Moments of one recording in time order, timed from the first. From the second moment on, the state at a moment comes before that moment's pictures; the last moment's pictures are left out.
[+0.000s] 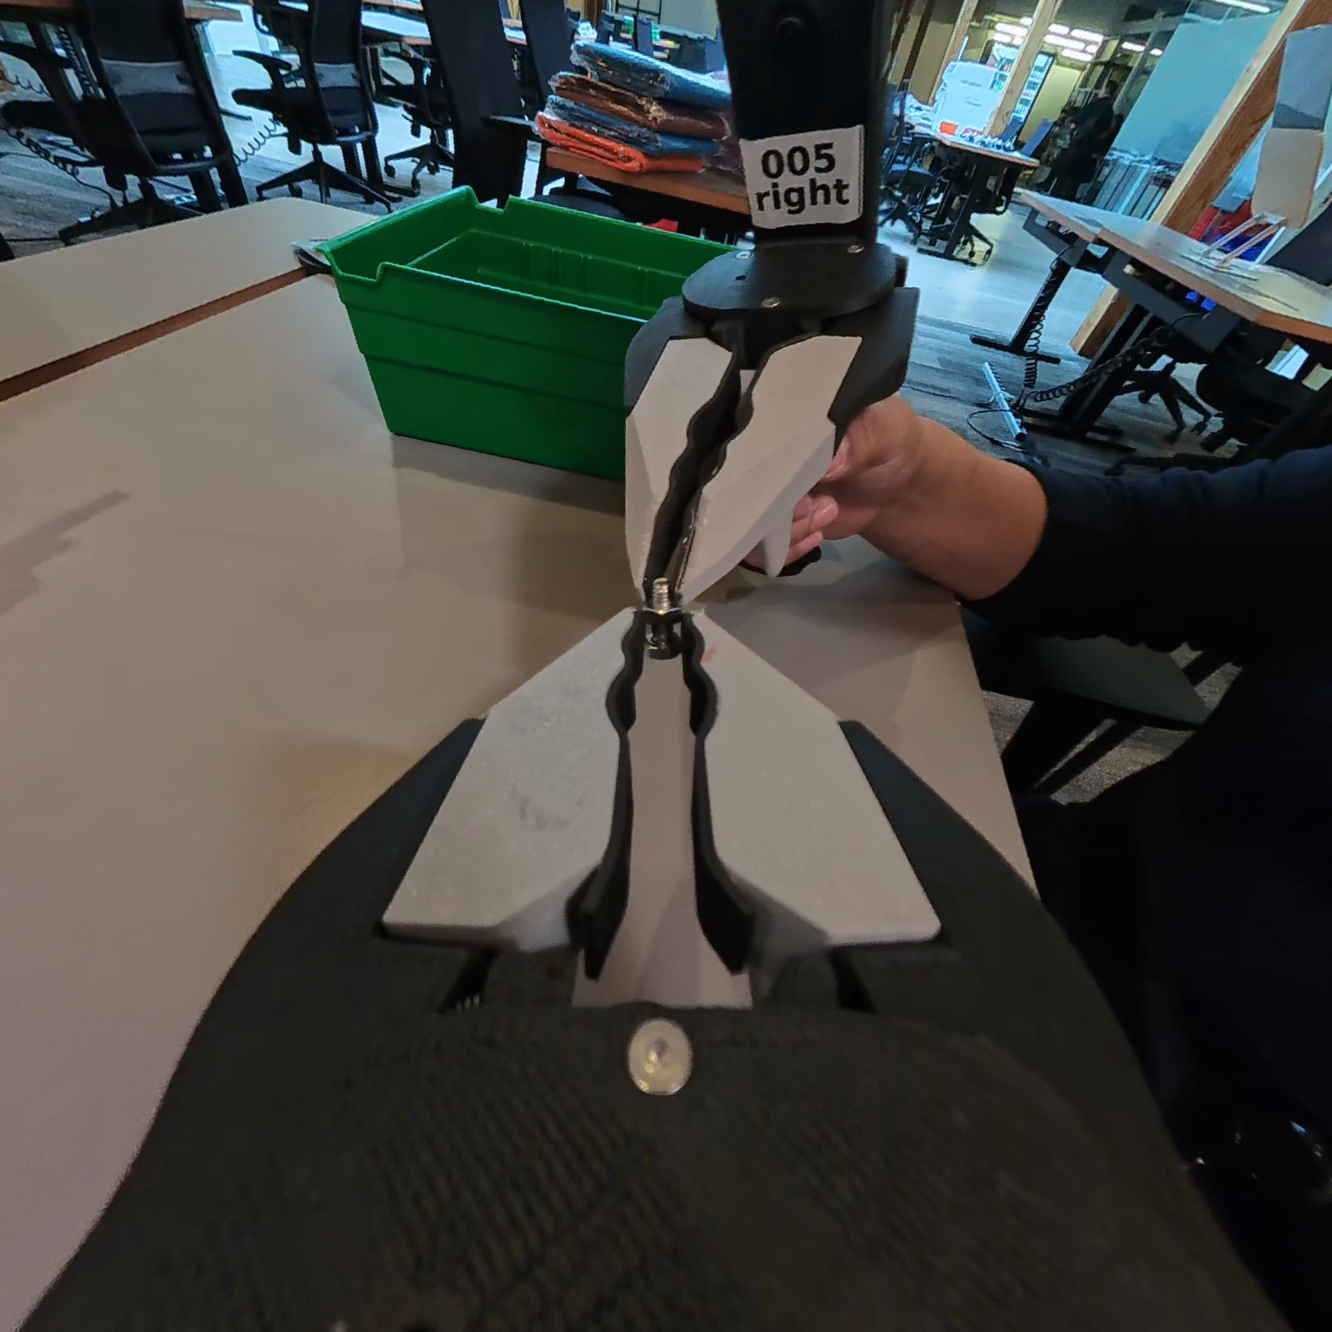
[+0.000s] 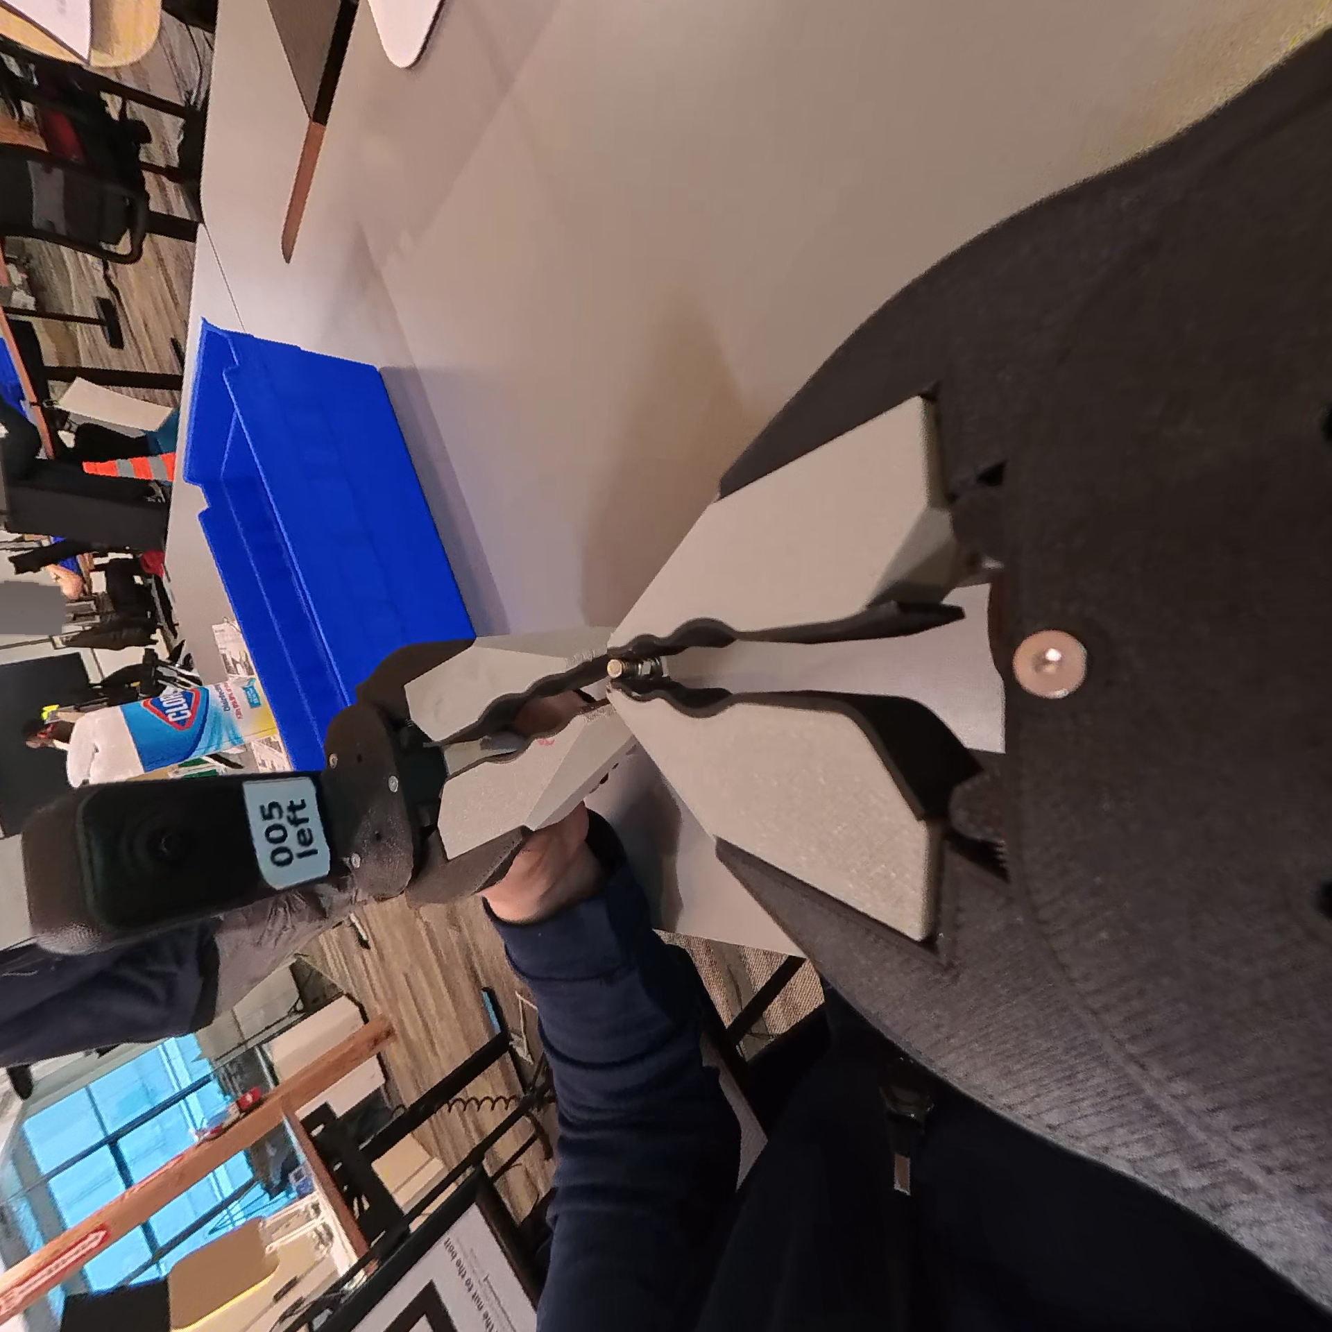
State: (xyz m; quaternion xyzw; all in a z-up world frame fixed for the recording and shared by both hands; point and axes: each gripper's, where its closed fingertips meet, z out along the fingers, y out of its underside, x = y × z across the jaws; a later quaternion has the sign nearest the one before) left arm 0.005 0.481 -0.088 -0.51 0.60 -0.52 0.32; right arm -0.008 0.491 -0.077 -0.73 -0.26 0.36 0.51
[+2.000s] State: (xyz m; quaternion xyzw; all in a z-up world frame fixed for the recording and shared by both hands) left arm 0.007 0.492 -0.085 -0.52 0.60 -0.48 0.38; right arm 0.000 0.503 -0.073 -0.74 -0.24 0.30 0.55
